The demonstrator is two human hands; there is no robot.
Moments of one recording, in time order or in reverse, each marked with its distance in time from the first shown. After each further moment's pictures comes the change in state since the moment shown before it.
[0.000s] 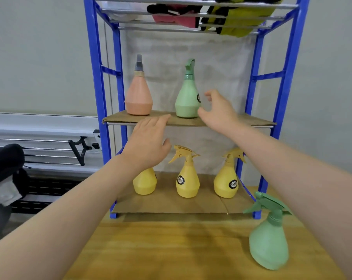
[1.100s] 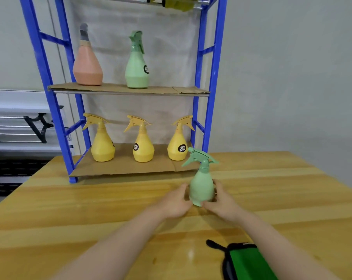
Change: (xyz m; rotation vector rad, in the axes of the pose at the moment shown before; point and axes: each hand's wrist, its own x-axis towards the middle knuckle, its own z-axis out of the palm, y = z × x) left_hand -0.155 0.194 0.149 -0.575 -0.841 -0.242; right_hand -0.310 0.187 -0.028 0.188 -0.496 0.538
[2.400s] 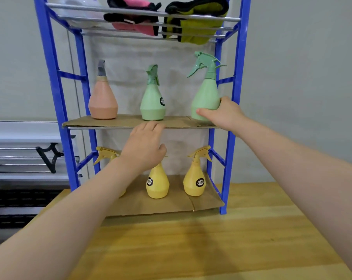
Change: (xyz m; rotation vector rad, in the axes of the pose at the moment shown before) left_hand 0.019 0.022 -0.240 0.677 0.758 0.245; right_hand 0.127 -0.256 -0.140 -0.099 0.494 -0.262
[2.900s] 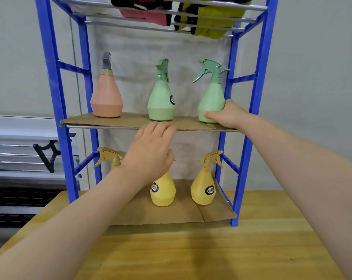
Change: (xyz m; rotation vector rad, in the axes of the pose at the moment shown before) left_hand -0.001 -0.016 0.020 0.101 0.173 0.124; right_hand 0.068 0.014 0.041 -0.096 -0.140 0.069
